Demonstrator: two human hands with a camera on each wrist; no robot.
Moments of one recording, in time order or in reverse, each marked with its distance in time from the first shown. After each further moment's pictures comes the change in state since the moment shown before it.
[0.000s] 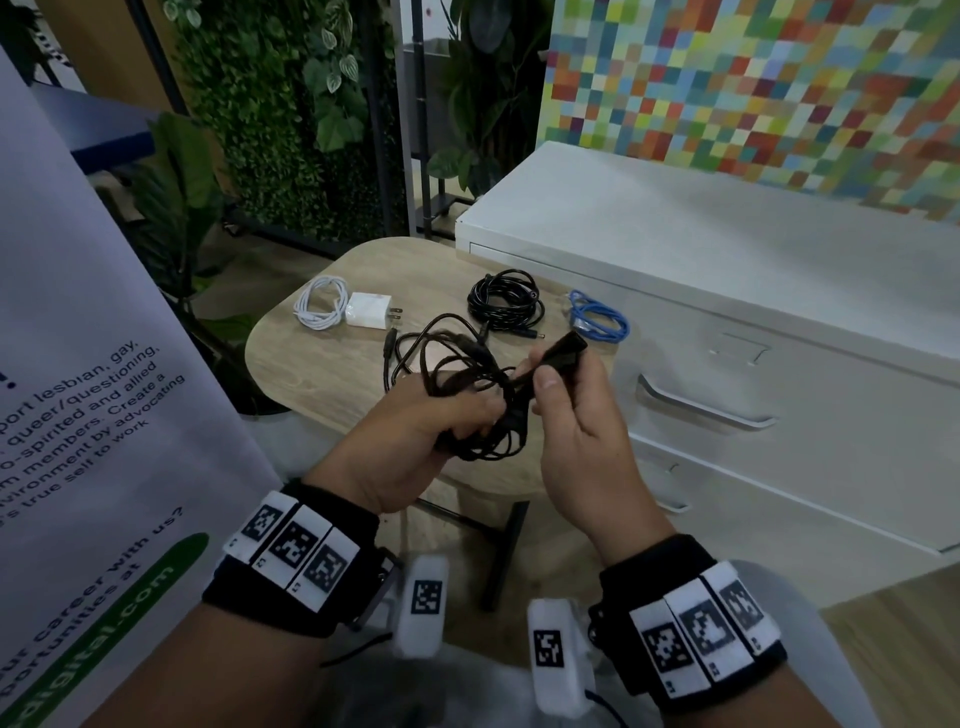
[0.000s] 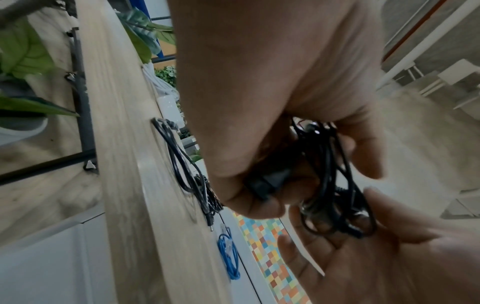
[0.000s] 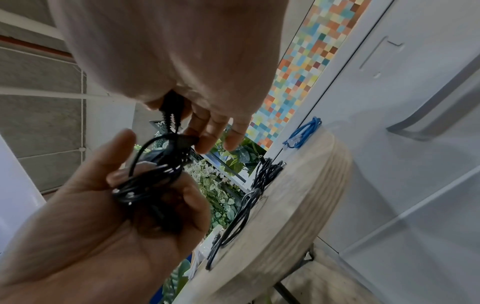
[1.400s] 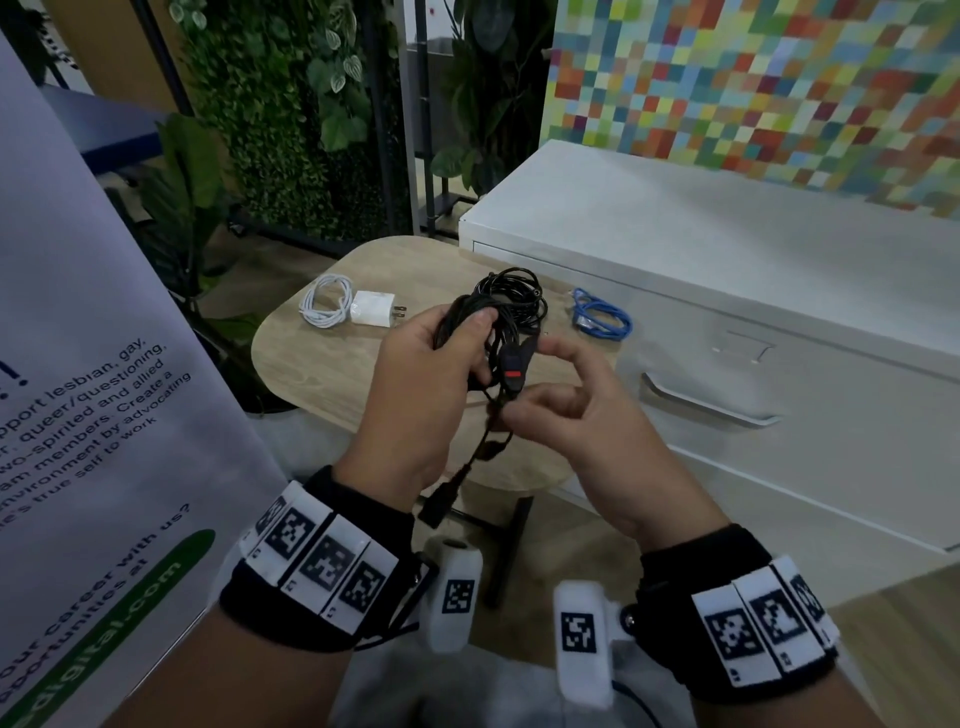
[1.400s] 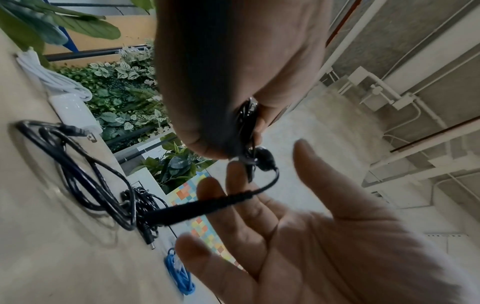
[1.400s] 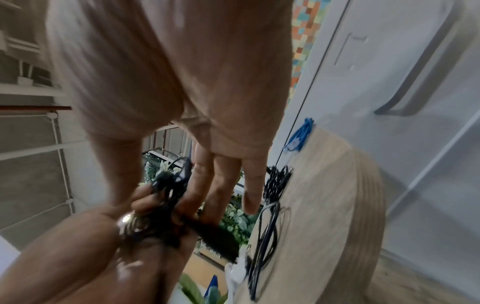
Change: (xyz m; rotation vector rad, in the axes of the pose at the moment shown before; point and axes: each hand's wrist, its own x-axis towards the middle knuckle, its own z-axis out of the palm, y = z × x) left_hand 0.003 0.032 0.040 0.131 0.435 0.292; right_hand 0.004 -0.019 -0.021 0.220 -0.239 0.353
